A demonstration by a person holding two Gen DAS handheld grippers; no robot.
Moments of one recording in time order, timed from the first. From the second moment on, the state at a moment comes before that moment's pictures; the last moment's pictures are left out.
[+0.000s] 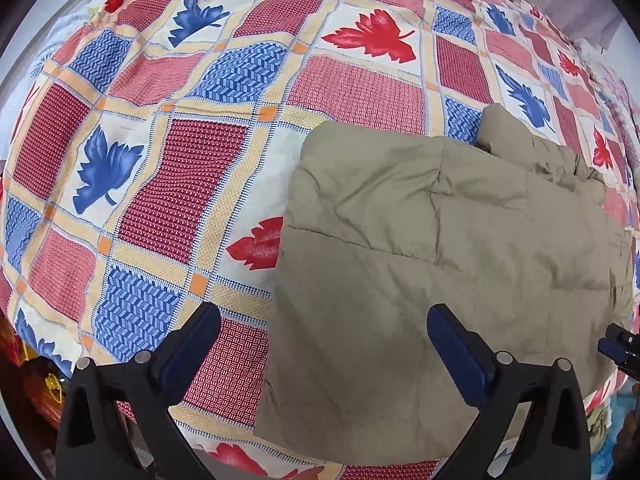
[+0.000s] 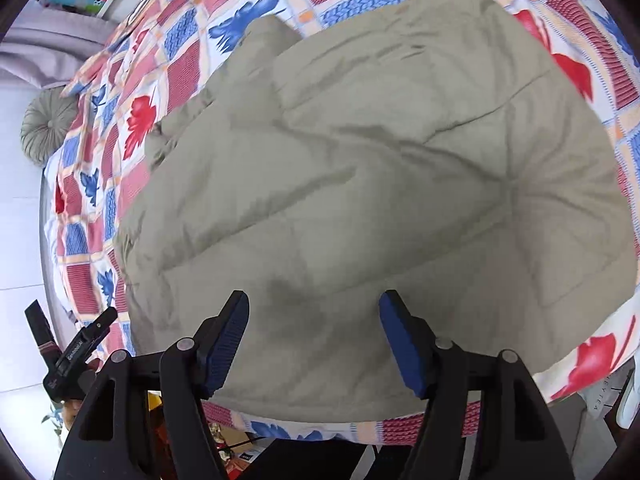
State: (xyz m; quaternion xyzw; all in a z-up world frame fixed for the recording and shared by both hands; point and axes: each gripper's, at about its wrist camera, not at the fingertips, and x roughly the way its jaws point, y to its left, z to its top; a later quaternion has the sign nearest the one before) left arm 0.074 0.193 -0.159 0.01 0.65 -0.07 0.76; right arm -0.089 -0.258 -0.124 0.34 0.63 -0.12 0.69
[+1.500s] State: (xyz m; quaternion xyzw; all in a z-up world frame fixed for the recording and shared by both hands) left arm 0.118 0.254 -0.250 -0.15 0.72 -0.29 0.61; right arm -0.066 -0.203 -0.154 0.38 0.64 -0.06 0.67
